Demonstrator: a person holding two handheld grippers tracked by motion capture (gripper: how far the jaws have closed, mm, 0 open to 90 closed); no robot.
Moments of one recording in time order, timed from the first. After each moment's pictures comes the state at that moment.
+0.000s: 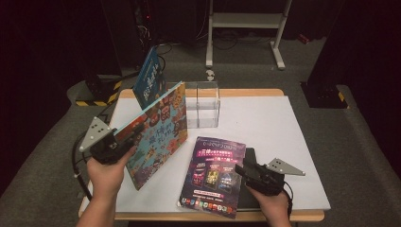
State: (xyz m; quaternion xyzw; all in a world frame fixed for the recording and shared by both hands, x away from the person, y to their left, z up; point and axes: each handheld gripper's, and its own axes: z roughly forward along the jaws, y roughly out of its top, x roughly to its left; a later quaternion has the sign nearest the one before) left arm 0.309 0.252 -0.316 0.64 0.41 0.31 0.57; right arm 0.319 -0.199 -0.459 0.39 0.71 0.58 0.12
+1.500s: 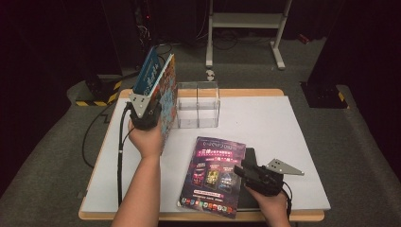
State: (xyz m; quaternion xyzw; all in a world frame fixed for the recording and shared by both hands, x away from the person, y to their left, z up) left arm 0.417 0.180 -0.353 0.55 0.49 0.45 0.50; right arm 0.320 -0.199 -0.465 0.39 0.71 0.58 0.10
